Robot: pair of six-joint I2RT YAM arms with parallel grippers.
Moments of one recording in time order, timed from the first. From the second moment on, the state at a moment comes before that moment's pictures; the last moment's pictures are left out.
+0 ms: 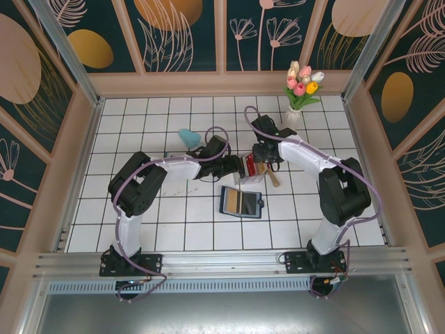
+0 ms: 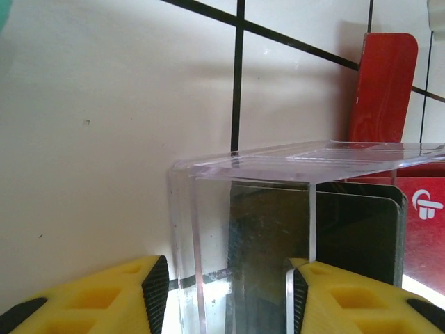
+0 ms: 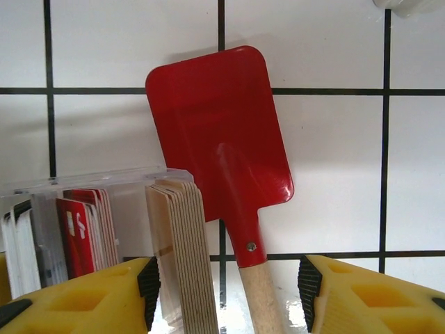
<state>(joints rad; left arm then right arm) -0.71 2.01 1.19 -0.02 0.19 -0.97 0.50 1.74 1.25 -0.70 0.22 0.39</state>
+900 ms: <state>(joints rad) -0.71 2.01 1.17 0.02 0.19 -0.98 0.55 1.79 1.33 -0.77 0.31 0.34</state>
